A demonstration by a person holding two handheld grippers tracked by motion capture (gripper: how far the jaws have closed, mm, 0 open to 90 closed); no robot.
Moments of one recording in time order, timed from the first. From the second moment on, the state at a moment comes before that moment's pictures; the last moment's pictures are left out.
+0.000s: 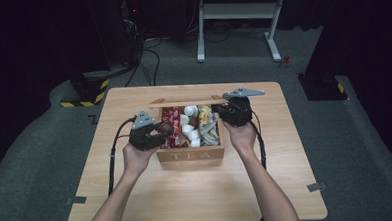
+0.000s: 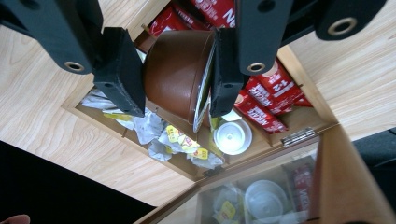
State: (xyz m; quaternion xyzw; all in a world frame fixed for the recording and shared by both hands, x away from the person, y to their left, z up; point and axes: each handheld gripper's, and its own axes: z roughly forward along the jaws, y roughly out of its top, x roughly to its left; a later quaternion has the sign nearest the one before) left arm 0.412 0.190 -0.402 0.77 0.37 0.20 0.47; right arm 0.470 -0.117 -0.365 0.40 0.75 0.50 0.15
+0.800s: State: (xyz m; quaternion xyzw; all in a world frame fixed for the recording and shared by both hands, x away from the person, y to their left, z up) left arm 0.395 0.227 -0.403 0.75 0.39 0.23 0.48; right arm 0.471 -0.117 -0.366 0.40 0.75 0.50 0.15
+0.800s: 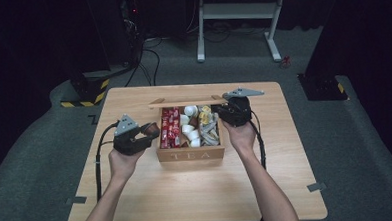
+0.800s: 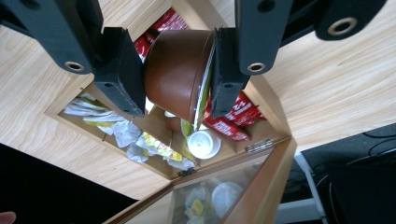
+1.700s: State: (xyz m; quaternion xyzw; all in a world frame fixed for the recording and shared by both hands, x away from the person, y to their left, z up) left arm 0.388 0.261 -0.436 0.74 0.45 0.23 0.45; right arm 0.471 -0.117 -0.367 0.40 0.75 0.50 0.14
